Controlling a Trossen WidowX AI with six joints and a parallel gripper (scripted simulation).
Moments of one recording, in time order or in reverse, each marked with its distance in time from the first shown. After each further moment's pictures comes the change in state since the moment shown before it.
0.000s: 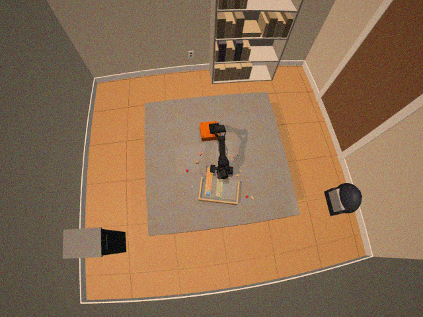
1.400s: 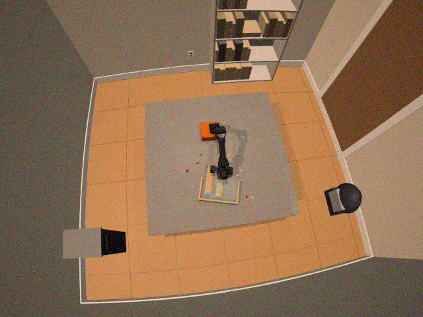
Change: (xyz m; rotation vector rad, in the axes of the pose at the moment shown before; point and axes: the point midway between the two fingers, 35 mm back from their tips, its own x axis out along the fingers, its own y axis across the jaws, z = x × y) arm 0.023 0.001 -0.004 0.000 0.008 -0.002
